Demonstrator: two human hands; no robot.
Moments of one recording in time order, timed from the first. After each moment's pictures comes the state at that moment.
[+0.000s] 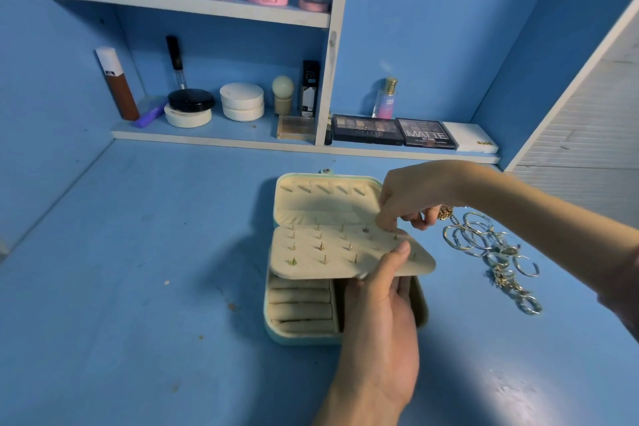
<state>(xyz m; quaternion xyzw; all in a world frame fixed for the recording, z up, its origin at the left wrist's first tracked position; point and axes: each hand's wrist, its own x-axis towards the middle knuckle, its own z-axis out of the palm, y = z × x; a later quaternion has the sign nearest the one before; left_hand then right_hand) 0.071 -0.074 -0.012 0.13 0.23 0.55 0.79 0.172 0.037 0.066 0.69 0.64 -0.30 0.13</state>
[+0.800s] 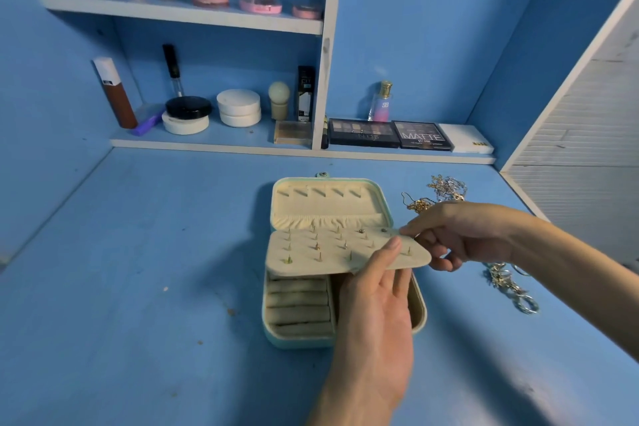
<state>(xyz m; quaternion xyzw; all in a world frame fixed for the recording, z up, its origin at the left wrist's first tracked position) 0.068 -0.072 -0.002 0.08 0.24 0.51 0.82 0.219 -0.009 0.035 0.64 0.49 -0.58 -0.12</state>
